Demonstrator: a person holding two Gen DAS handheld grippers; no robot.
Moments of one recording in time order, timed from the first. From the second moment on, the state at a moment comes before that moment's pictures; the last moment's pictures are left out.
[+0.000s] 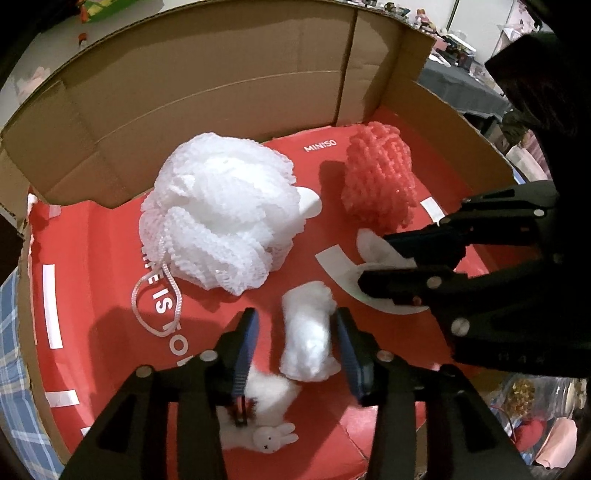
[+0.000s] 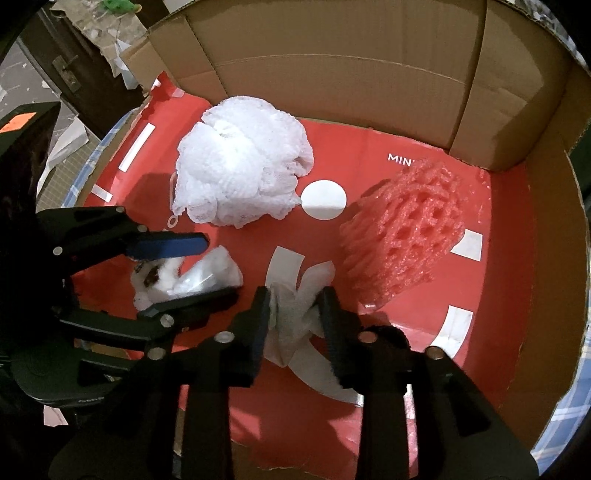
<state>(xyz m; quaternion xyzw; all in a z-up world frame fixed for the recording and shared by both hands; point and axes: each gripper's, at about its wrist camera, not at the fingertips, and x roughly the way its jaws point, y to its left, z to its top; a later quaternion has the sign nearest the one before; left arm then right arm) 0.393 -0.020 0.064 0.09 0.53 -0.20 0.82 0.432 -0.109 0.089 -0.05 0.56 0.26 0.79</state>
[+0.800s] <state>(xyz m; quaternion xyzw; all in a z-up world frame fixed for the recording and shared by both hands) 0.317 0.013 0.149 0.04 0.46 -0.17 0.87 0.361 -0.136 0.187 -0.03 0.48 0.24 0.84</state>
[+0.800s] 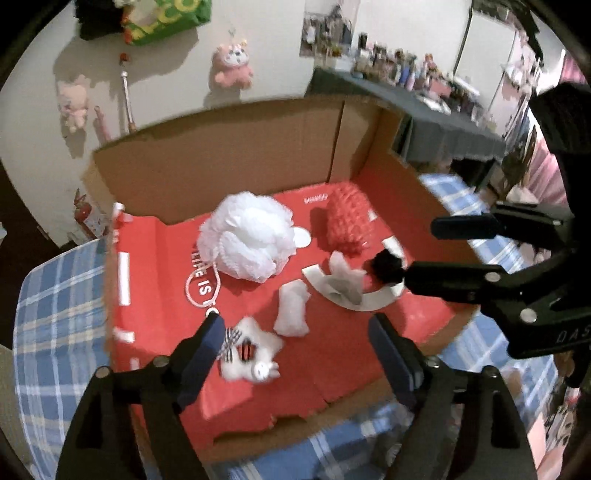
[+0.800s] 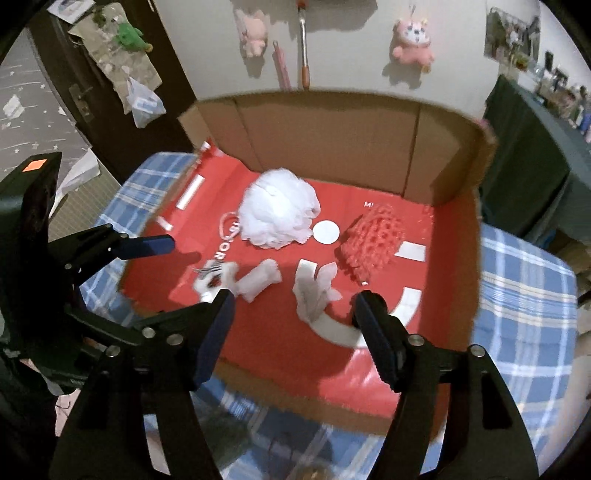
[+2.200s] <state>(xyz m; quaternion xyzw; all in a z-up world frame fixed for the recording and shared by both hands) 0.043 0.024 0.160 -0.02 0.20 -0.12 0.97 0.030 -0.159 0.195 -0.07 0.16 0.10 0.98</state>
